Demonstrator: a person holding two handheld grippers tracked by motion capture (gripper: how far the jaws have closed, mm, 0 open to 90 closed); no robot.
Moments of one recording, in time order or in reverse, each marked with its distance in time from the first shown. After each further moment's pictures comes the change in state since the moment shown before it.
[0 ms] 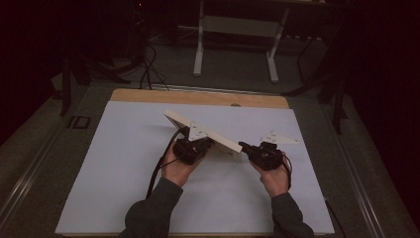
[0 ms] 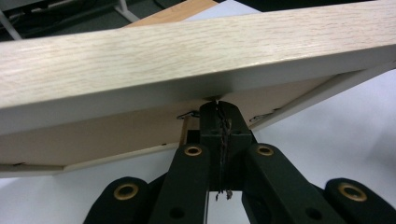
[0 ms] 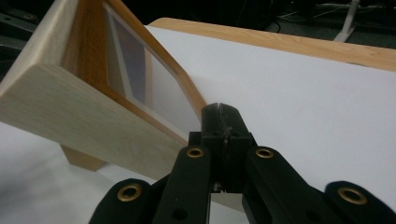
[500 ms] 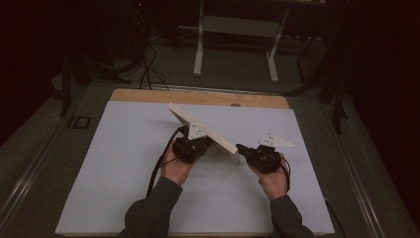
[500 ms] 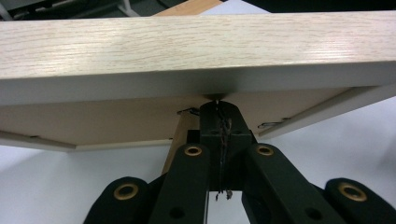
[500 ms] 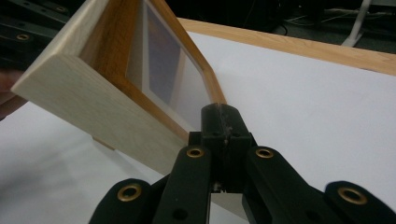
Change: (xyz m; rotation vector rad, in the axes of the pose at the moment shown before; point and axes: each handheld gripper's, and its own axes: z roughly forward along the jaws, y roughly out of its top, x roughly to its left) left arm 0.004 0.000 0.000 0.008 0.010 0.002; right arm 0.011 -0.002 -0.002 -0.004 0.022 -0.035
